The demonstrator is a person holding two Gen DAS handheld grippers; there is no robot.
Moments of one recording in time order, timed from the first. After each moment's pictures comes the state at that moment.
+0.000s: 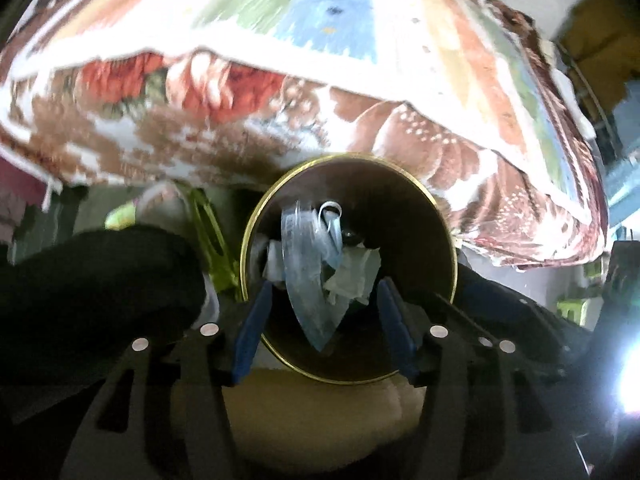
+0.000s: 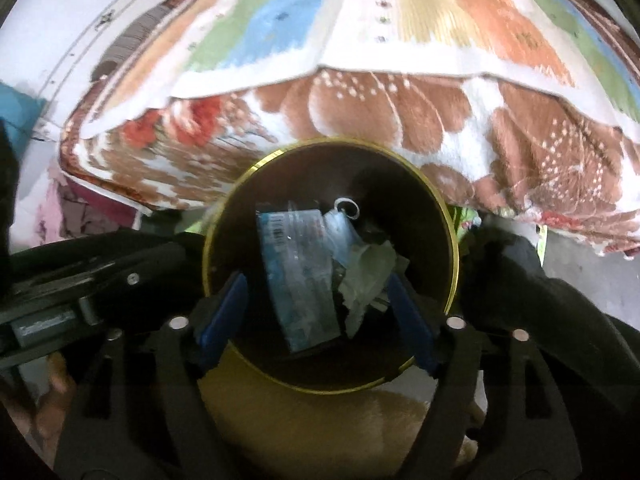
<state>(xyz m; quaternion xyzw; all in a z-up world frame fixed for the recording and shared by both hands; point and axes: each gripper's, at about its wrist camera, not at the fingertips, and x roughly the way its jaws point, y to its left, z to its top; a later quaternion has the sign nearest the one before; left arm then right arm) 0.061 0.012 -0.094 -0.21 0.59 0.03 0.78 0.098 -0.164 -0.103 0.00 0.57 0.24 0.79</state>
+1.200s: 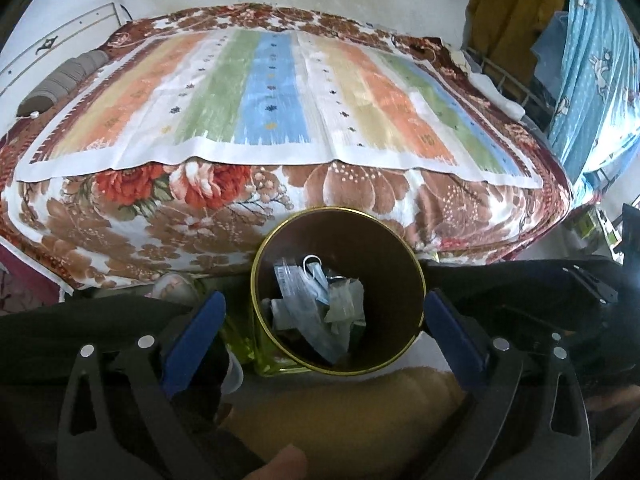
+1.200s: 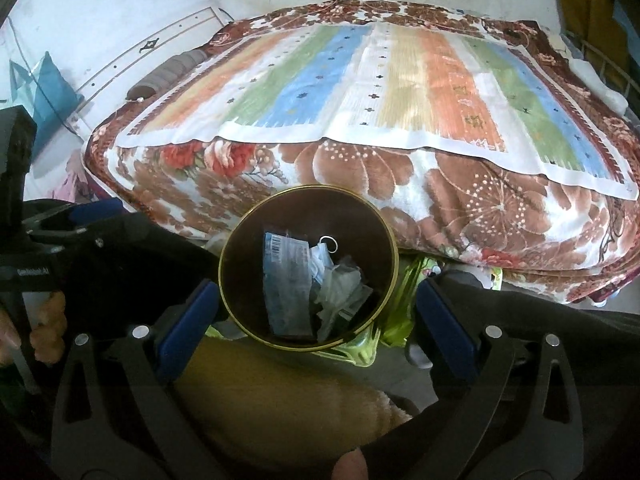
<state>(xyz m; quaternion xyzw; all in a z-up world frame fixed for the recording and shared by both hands) -0.013 0.001 -0.034 -0.10 0.46 -0.04 0.88 0.013 -0.216 -0.038 -0.04 0.45 0.25 0.85</state>
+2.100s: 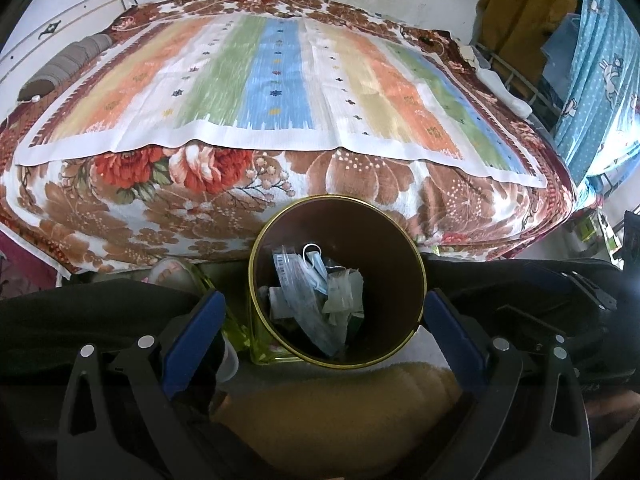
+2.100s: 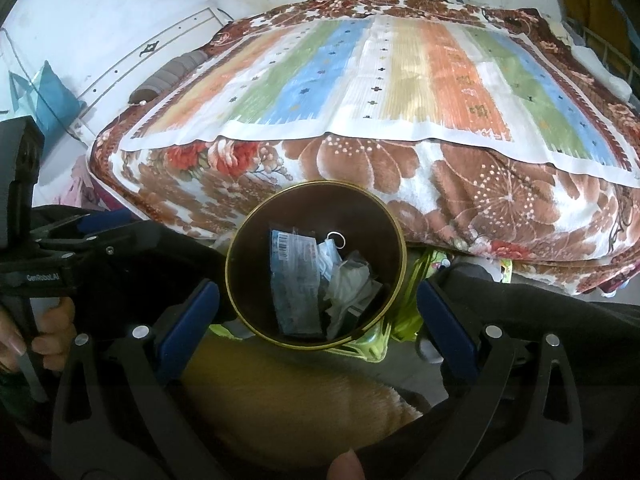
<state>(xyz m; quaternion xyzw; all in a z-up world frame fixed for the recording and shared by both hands) -0.010 0.002 -0.040 -0.12 0.48 -0.03 0.87 0.016 -0.218 -0.044 -0.02 0.47 0.25 0.85</state>
